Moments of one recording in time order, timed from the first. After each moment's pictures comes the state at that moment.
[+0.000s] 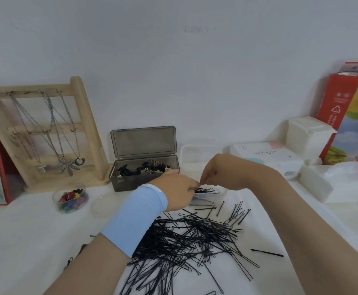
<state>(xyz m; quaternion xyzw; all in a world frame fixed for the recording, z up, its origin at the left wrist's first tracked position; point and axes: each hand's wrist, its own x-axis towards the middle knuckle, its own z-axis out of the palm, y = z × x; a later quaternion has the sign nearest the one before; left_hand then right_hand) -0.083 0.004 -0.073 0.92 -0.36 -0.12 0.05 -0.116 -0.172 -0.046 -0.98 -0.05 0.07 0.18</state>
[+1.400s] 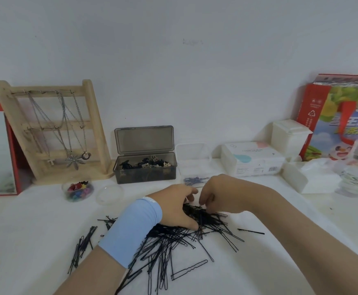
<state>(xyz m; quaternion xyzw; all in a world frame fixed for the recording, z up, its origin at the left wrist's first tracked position) -0.124 0.025 -0.098 0.90 -0.37 -0.17 0.15 -0.190 -0.144 -0.056 -0.99 -0.07 0.12 0.09</state>
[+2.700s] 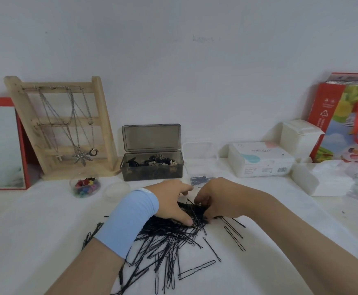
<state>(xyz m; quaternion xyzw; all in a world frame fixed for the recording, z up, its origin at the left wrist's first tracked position) -0.113 0.046 -0.084 0.91 -0.35 -0.19 0.09 -0.178 -0.130 -0.074 -0.98 -0.09 0.12 0.12</state>
